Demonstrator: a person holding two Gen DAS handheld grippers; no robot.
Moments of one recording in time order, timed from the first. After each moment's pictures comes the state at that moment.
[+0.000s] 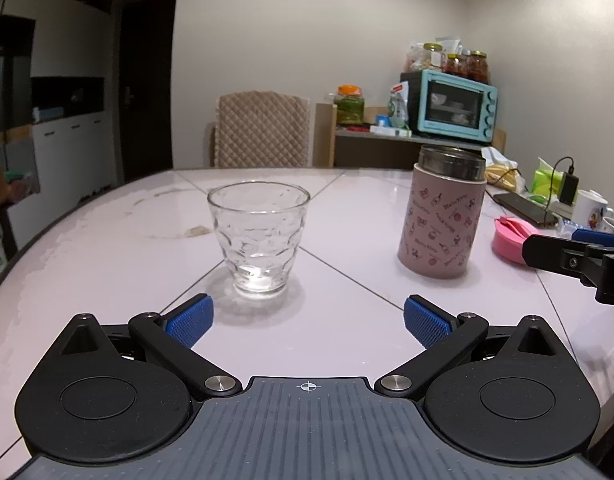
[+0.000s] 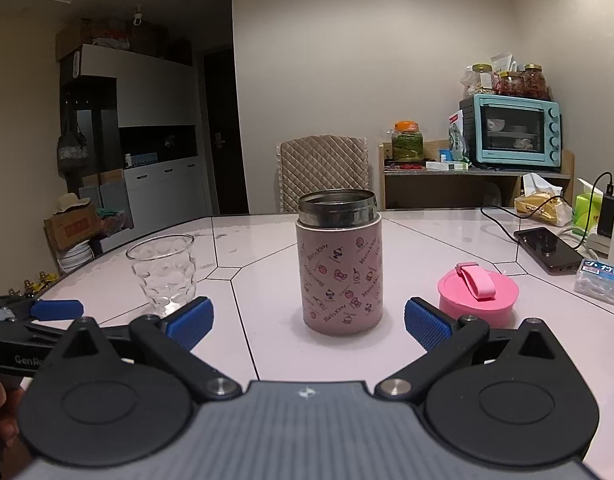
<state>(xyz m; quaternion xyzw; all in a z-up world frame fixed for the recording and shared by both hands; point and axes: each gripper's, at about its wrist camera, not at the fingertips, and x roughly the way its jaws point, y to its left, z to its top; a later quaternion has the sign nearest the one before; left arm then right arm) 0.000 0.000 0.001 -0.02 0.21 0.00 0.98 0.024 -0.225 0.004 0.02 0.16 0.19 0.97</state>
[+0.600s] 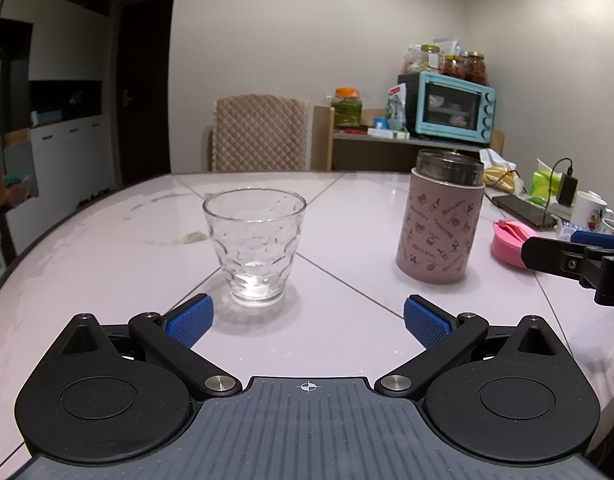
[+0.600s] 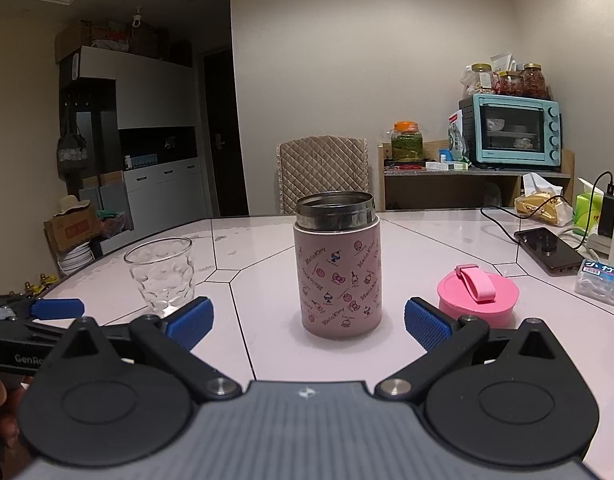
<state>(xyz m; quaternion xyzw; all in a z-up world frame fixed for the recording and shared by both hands) 0.003 -0.001 0.004 -0.01 0.21 -0.01 0.98 0.029 -0.225 0.007 0.03 0.16 0.19 0.97</state>
